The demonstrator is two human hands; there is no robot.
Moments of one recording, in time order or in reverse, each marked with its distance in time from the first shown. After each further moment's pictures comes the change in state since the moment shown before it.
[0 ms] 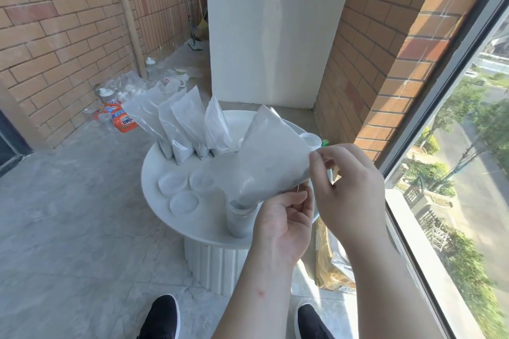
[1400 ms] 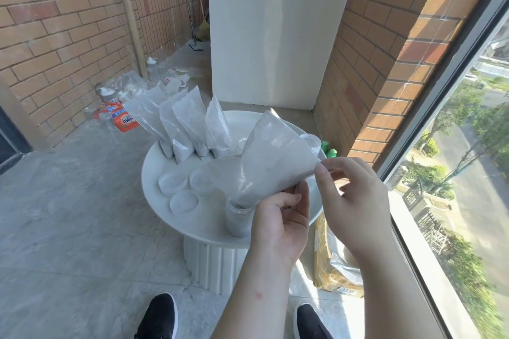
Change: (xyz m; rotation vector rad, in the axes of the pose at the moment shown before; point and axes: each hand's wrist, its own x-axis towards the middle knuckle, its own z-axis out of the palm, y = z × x) left_hand -0.012 0.002 0.006 -0.090 -0.005 0.063; right_hand -0.009 0.010 -0.014 0.094 -0.196 0.217
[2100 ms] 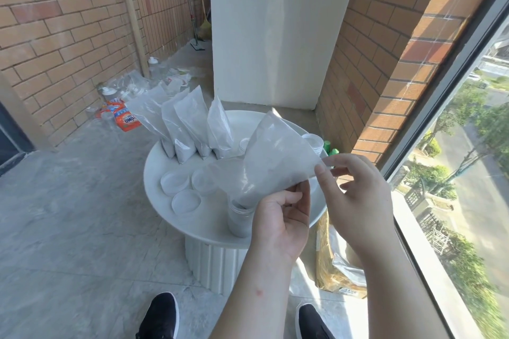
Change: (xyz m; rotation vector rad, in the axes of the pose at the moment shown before) left_hand 0.001 0.003 0.003 0.016 0.026 0.020; right_hand 0.004 0.002 0.002 0.034 0.000 0.008
